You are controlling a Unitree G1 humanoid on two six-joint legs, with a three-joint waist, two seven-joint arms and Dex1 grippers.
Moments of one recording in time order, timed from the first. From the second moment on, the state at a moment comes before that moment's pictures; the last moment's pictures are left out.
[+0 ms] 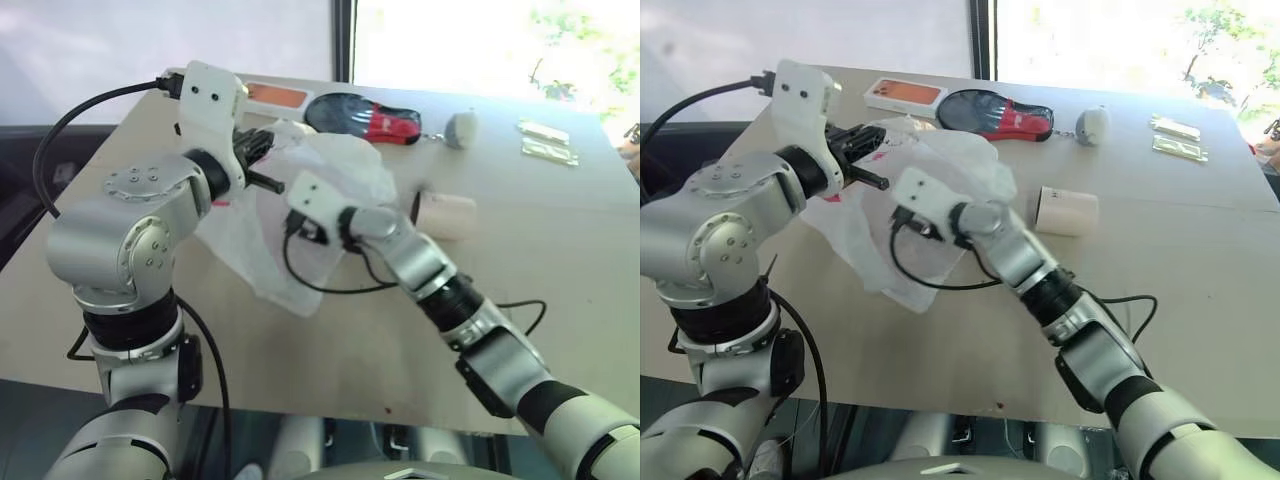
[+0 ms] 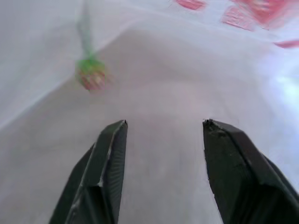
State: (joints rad) left arm -0.81 0.53 0.20 -0.52 -0.38 1.38 -0.26; right arm -0.87 -0.09 0.43 0.17 -0.09 0.53 0.58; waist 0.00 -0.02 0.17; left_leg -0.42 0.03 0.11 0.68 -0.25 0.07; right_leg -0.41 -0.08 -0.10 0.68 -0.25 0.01
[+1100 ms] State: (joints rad) left arm -0.81 0.51 0.14 -0.43 -0.32 1.30 -0.19; right arm -0.71 -0.66 0.55 -0.28 -0.47 0.97 0.55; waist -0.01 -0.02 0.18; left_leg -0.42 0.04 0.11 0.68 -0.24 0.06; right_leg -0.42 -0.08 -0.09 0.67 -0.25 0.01
